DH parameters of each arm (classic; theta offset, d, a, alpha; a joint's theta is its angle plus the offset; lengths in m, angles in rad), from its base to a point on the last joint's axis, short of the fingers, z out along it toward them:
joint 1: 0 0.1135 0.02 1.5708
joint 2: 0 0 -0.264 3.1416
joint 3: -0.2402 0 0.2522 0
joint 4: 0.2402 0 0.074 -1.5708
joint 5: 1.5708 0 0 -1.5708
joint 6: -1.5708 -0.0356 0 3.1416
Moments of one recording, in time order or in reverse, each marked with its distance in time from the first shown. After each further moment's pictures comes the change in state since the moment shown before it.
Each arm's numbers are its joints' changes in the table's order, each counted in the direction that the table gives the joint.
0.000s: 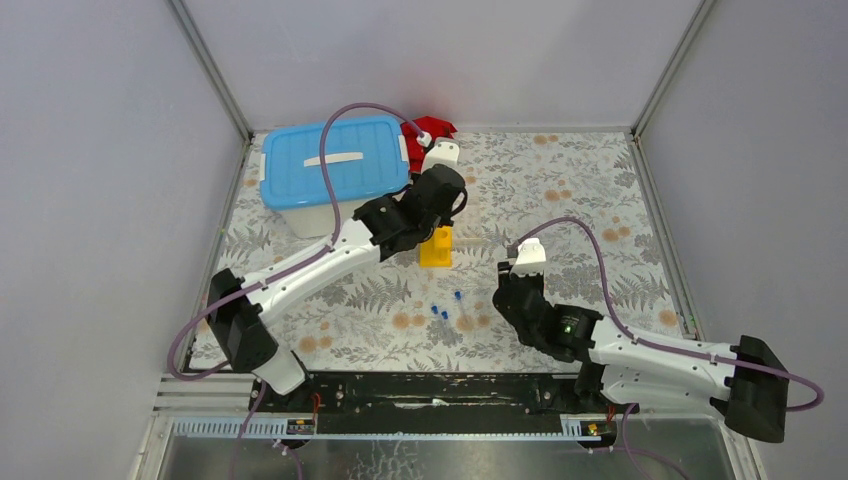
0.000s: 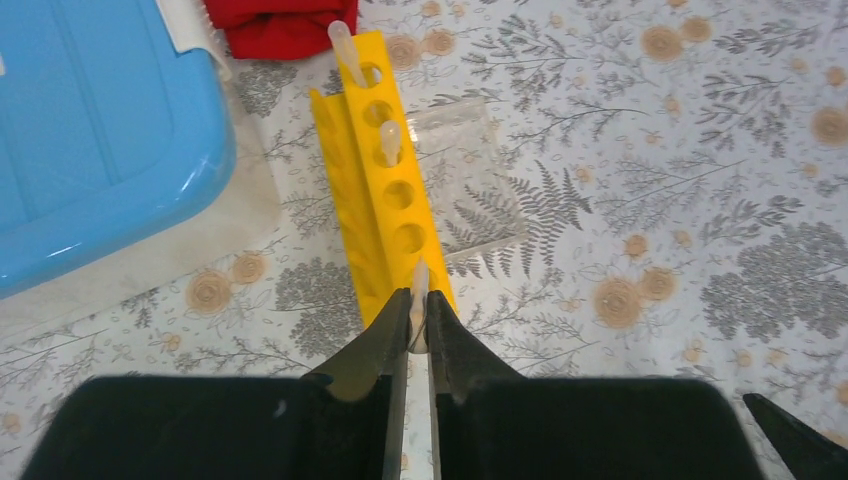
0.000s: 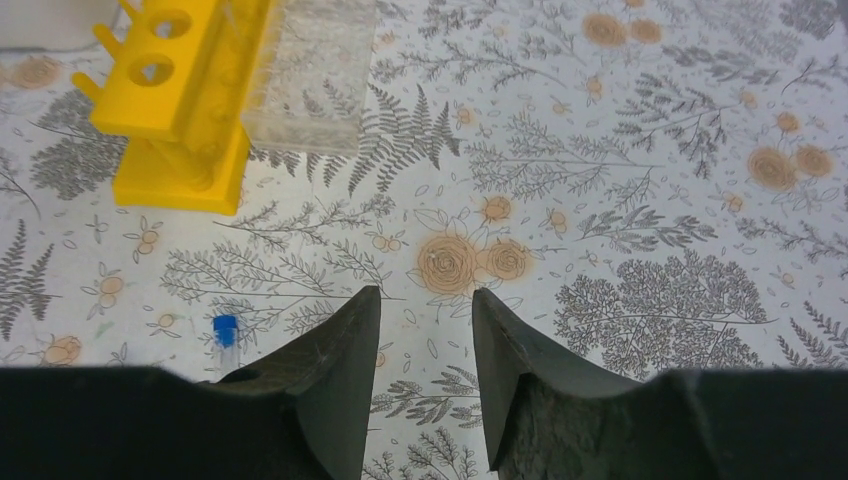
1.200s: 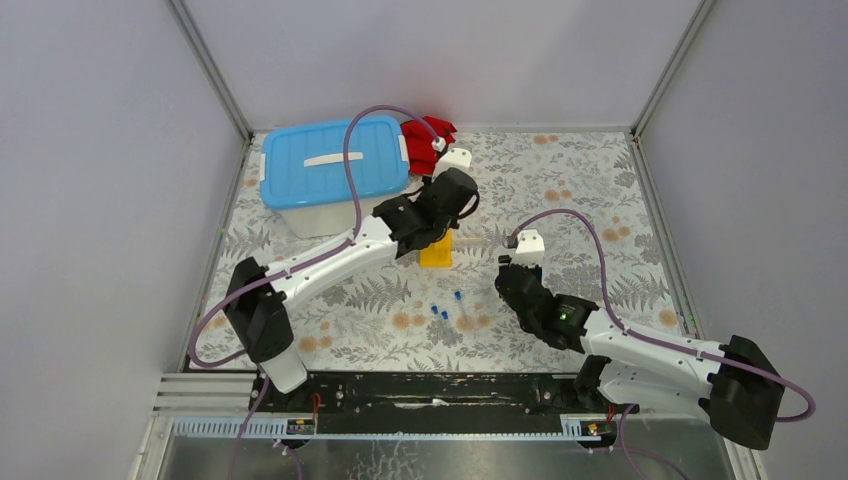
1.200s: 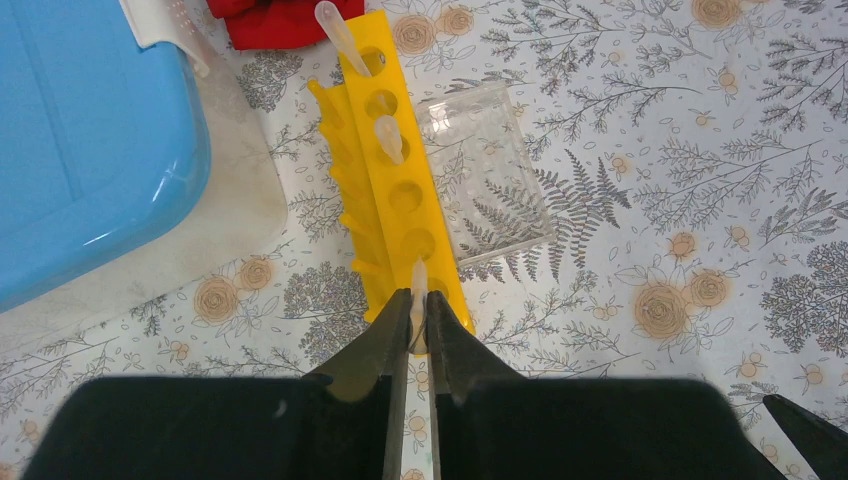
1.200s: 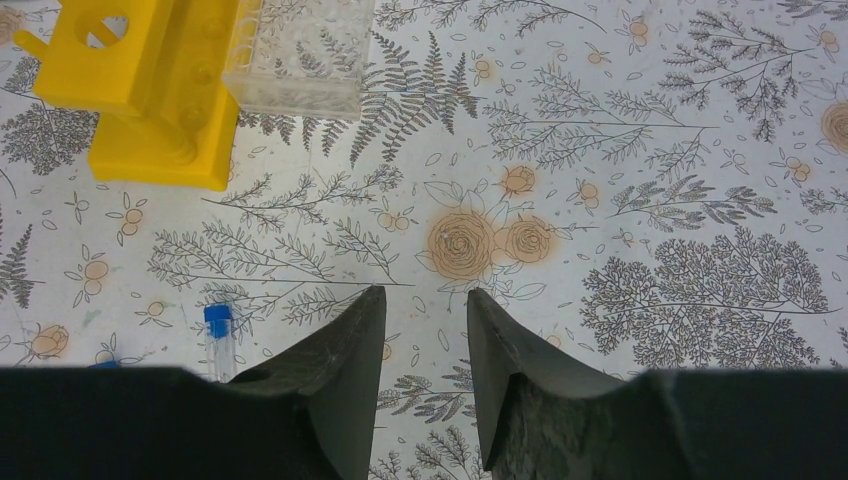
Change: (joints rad) left arm 0.004 -0.093 -0.011 -0.019 -0.041 -0.043; right arm -0.178 -0.082 0.000 -0.024 -0.233 -0.013
